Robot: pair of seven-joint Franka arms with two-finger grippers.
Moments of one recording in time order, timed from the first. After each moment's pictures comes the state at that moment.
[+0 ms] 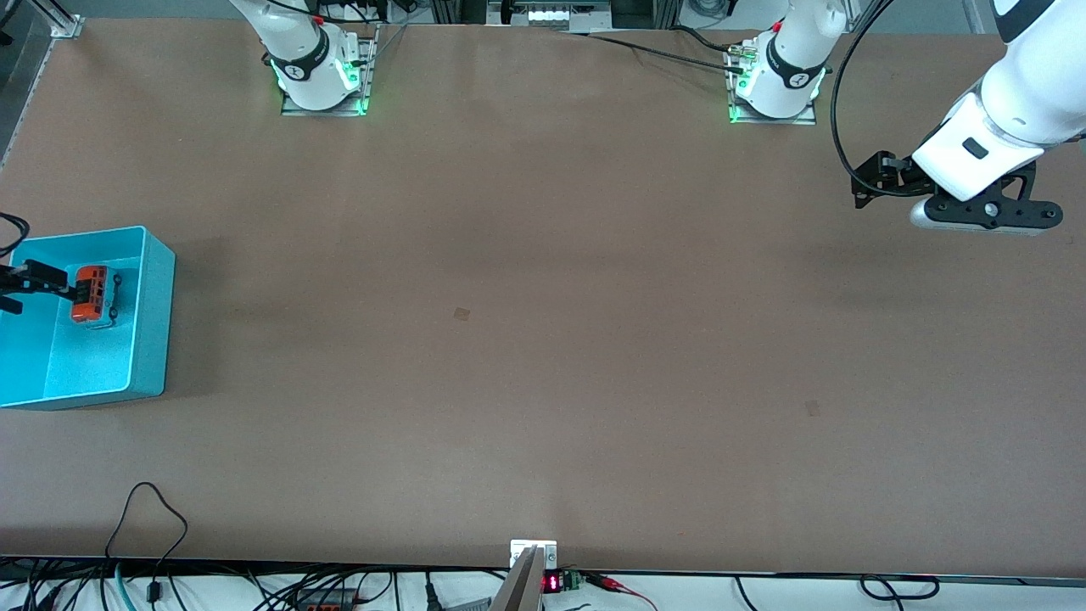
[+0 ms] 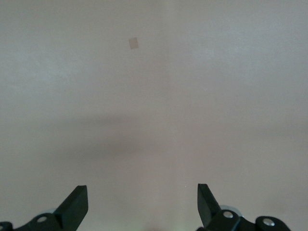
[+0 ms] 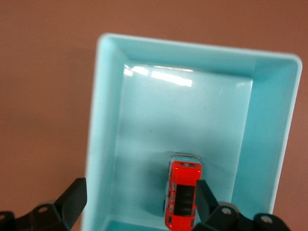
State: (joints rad) left arm -0.07 -0.01 -0.08 -1.65 0.04 1.54 -0.07; right arm -0.40 0.39 -0.08 -1.70 0.11 2.09 -0.81
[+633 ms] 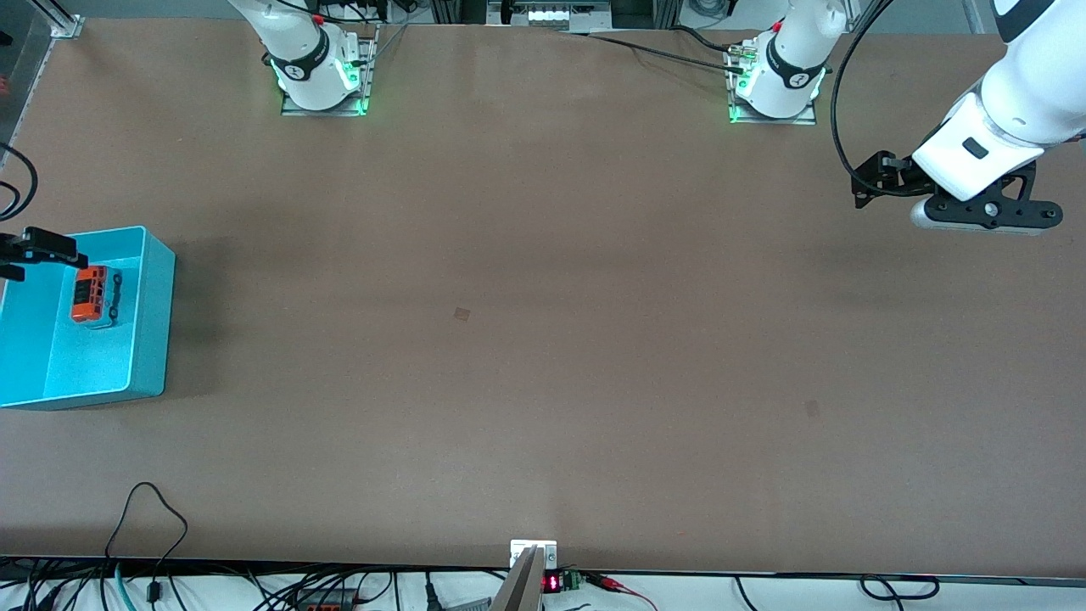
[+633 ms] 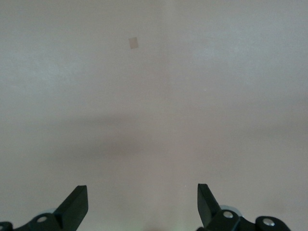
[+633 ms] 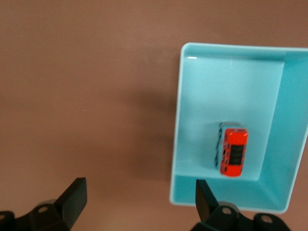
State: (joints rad) left arm -0.07 -0.01 -0.08 -1.65 0.04 1.54 -0.07; right arm -0.27 0.23 0.01 -1.59 -0.01 1.69 -0.44
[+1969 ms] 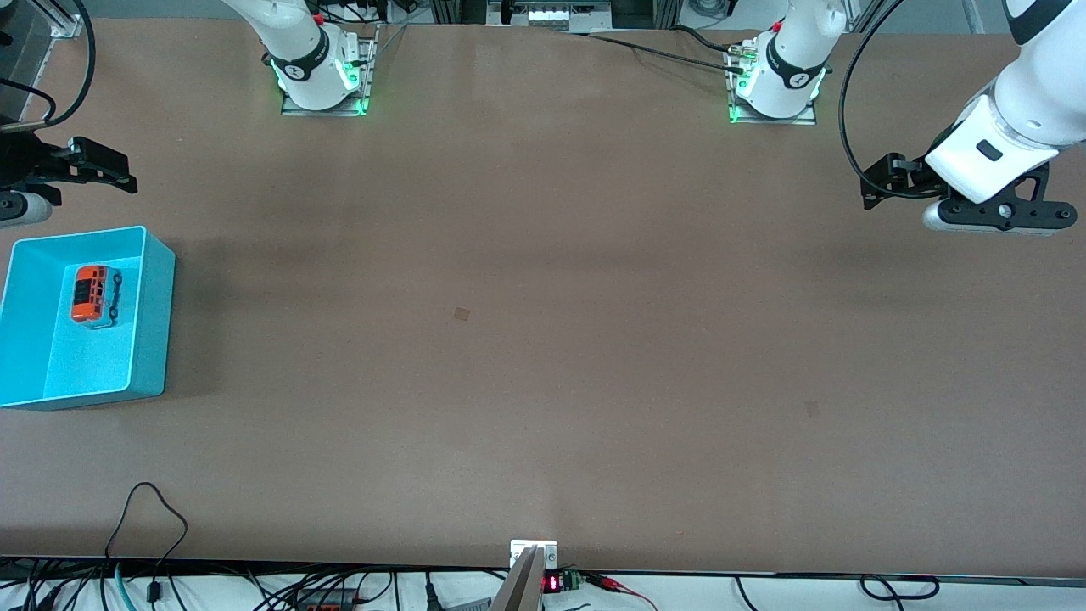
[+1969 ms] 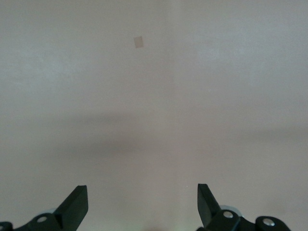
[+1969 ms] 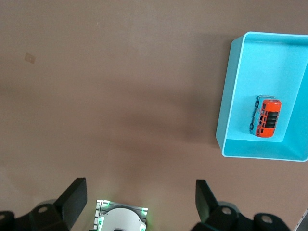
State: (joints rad) left arm -0.06 -0.01 -0.07 -1.65 0.04 1.54 -0.08; right arm 0.08 0.09 -0.11 -1.47 -0.02 1.39 -0.23
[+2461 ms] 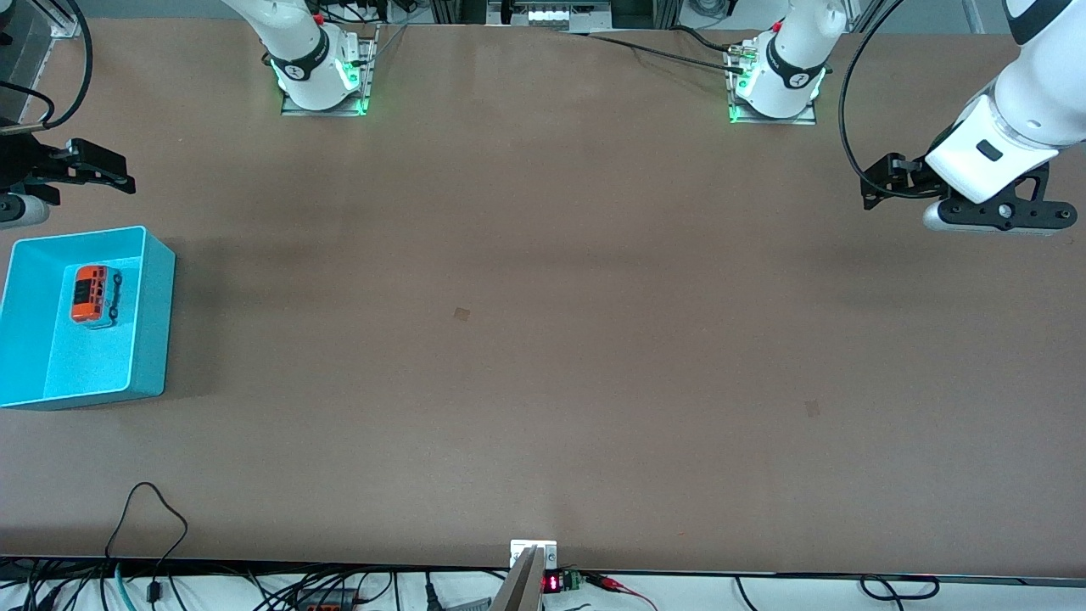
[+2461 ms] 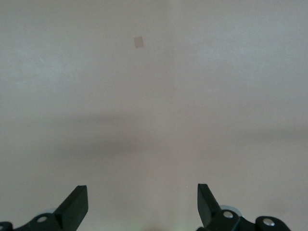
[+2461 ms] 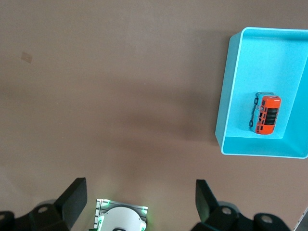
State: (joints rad) left arm -0.06 -0.01 -0.07 -1.65 0.04 1.54 -0.08; right arm 0.08 0.09 -0.13 -1.48 -0.02 1.39 -0.23
